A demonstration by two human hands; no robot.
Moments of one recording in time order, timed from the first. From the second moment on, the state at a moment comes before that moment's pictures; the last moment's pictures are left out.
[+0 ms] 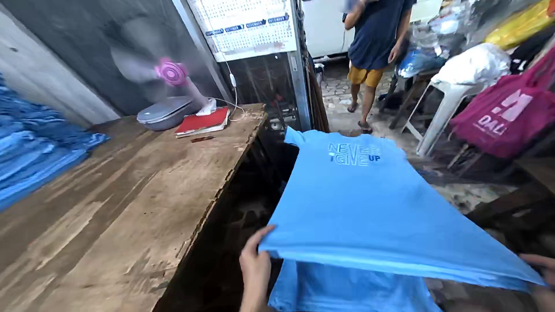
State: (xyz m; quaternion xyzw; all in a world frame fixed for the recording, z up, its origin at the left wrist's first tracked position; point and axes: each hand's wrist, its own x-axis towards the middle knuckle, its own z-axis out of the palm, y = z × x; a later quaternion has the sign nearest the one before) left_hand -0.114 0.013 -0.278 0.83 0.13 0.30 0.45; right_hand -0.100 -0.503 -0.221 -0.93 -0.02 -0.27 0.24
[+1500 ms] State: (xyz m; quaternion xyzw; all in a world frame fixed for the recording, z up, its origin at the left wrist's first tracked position) left_hand -0.164 0.040 -0.280 0.85 0.31 -0.05 0.42; right_hand -0.101 -0.467 -0.396 -0.91 0.21 0.24 0.28
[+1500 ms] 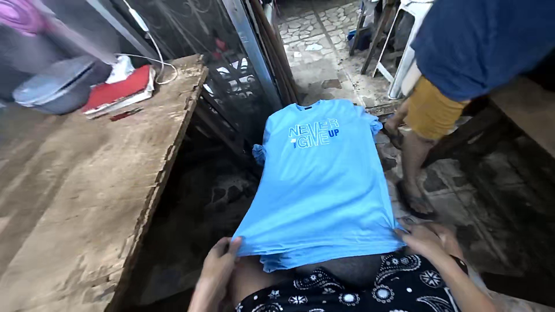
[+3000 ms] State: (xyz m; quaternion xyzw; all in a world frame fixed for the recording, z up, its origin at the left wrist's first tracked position) left_hand -0.190 -0.005 -0.372 0.67 0.41 -0.18 0.60; right_hand -0.098 -0.520 -0.302 -0.88 0.24 0.13 0.39
